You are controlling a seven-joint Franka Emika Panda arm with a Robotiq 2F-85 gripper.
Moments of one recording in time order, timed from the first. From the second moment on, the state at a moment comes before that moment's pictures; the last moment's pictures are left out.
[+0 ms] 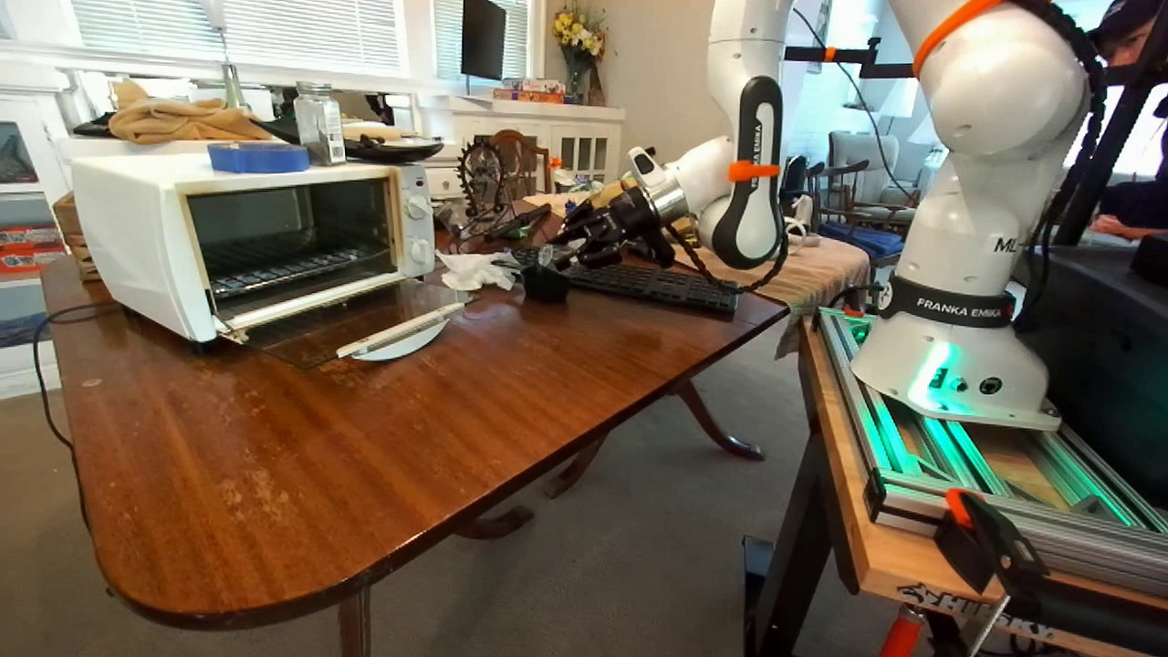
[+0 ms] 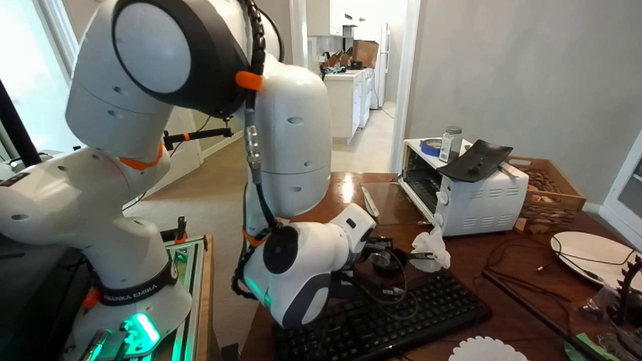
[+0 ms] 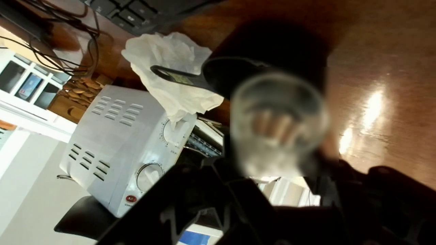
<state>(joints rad) -0.52 0.65 -0.02 -2.52 -0.99 4.22 -0.55</state>
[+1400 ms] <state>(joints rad) -0.02 -0.03 -0.16 -2.76 -1.47 3.14 0.07</state>
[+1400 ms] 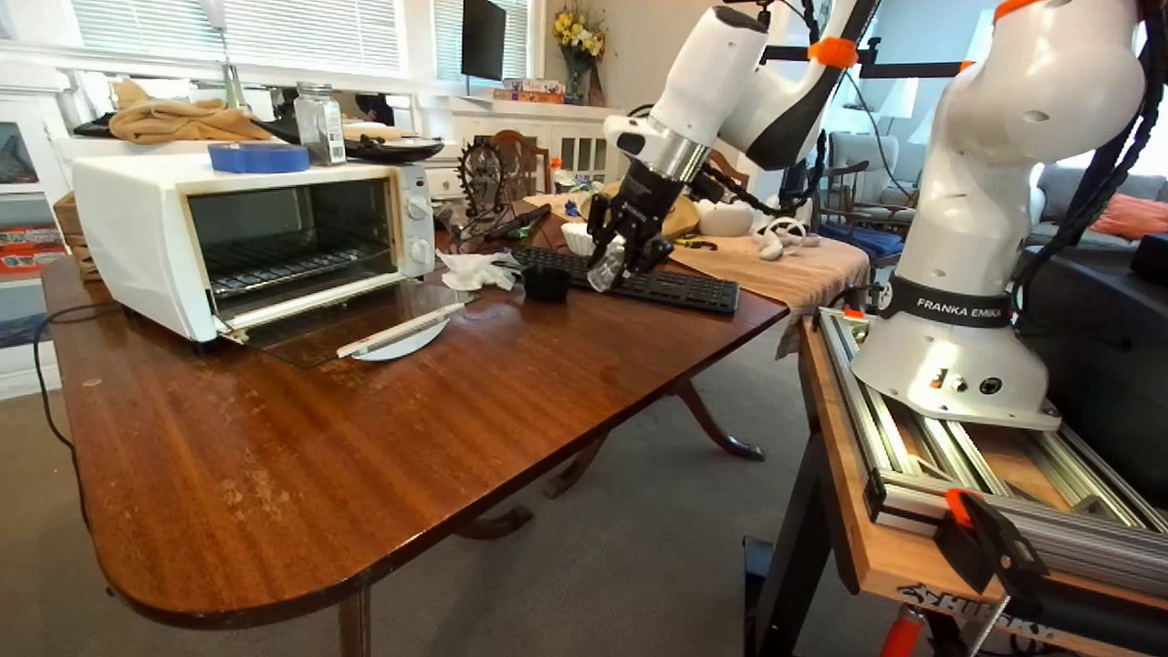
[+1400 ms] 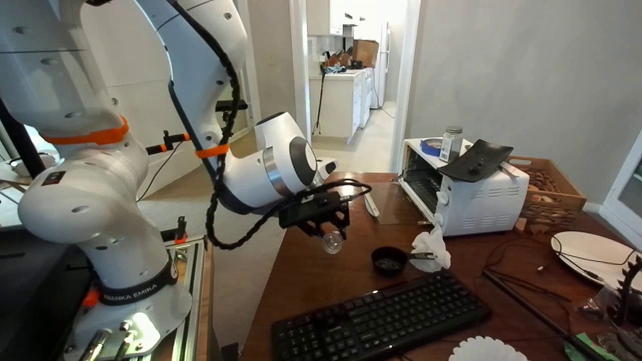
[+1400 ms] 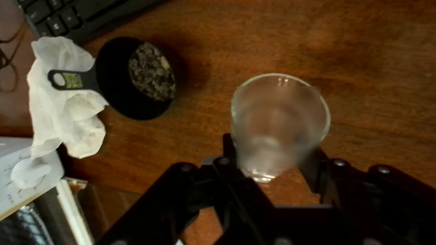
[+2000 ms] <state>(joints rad) 0.02 0.00 -0.01 -2.73 -0.75 2.59 -0.49</state>
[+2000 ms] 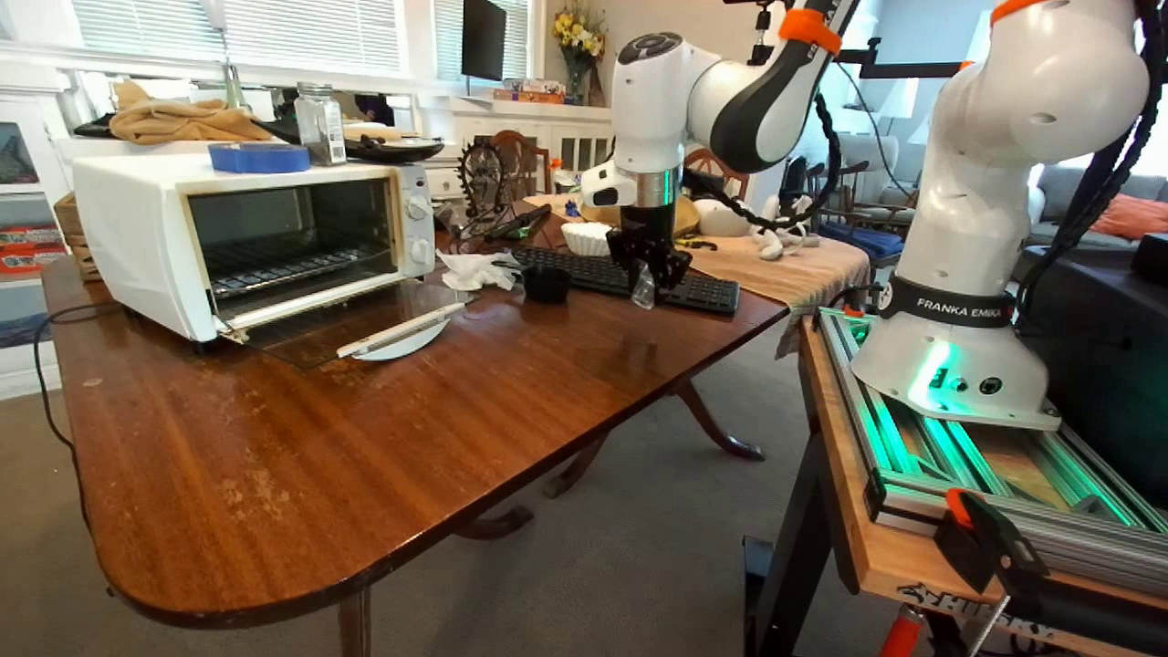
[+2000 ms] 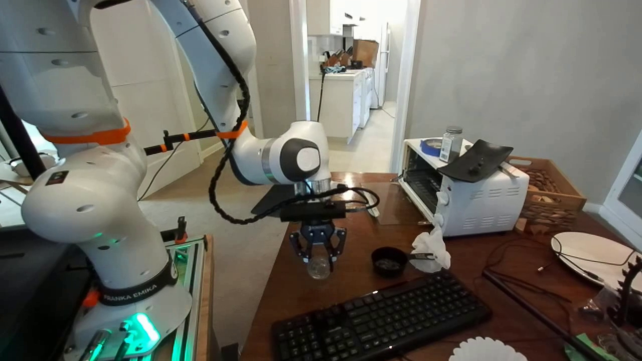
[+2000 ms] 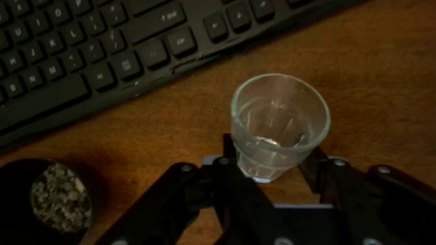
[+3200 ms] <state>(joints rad) 0.09 -0.13 0.08 -2.35 -0.62 1.53 -0.89</state>
